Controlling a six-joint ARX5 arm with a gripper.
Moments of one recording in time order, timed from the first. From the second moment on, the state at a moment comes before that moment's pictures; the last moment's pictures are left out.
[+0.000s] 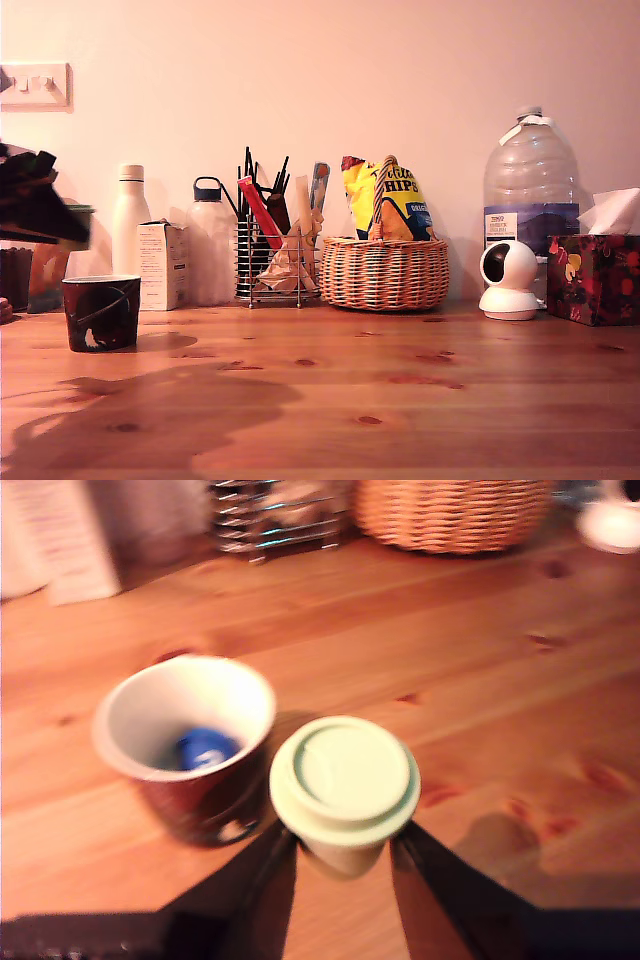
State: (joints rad) arm -0.03 1.37 0.58 0.31 0.39 0.08
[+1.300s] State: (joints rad) arm -0.03 1.74 1.18 -0.20 0.25 0.03
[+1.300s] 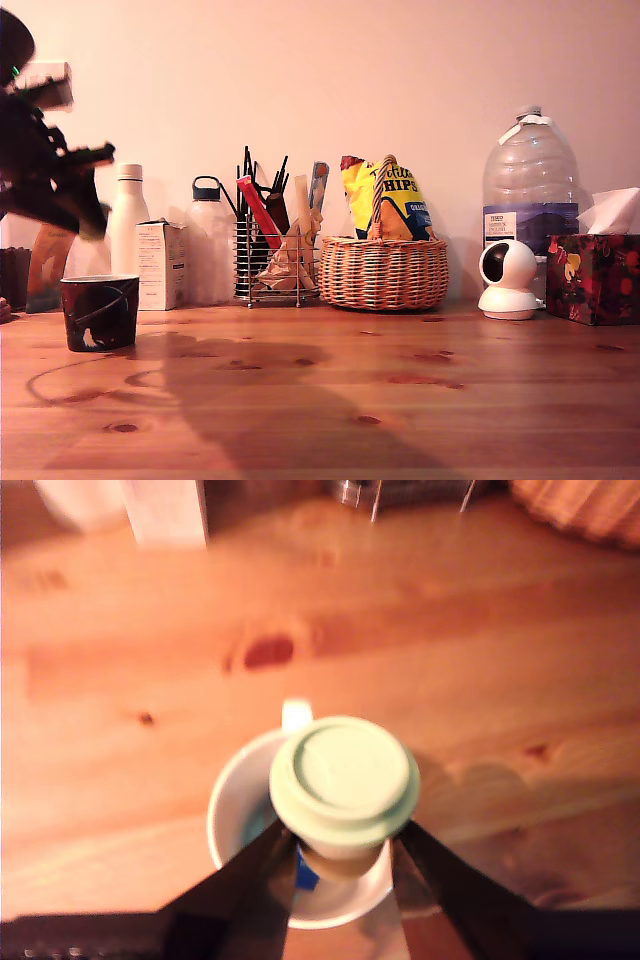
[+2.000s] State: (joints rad) arm -0.03 1.76 1.18 -0.22 0.23 0.02
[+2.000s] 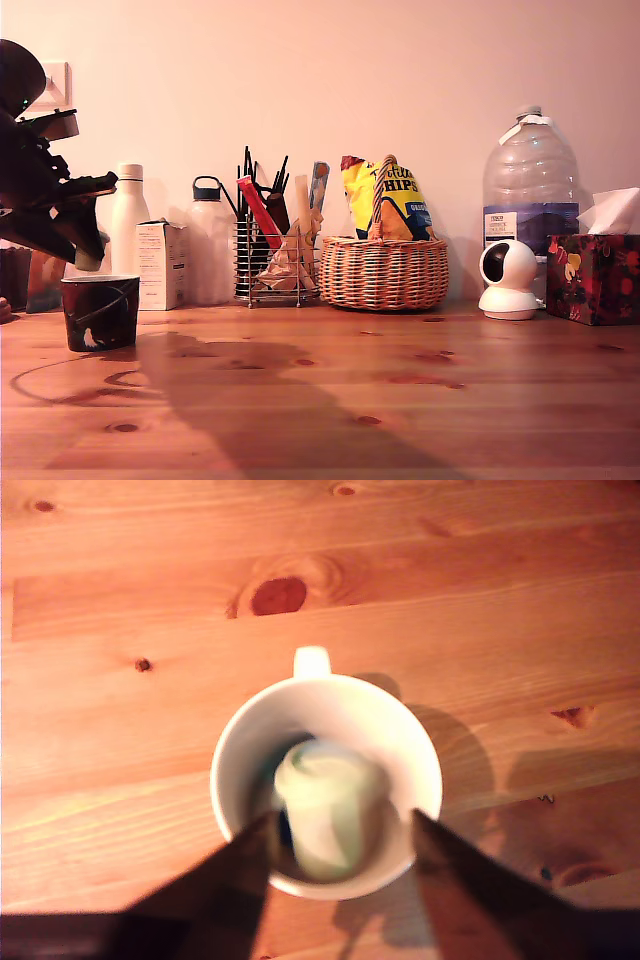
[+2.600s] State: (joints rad) arm -0.04 1.61 1.18 -0.34 0.23 0.03
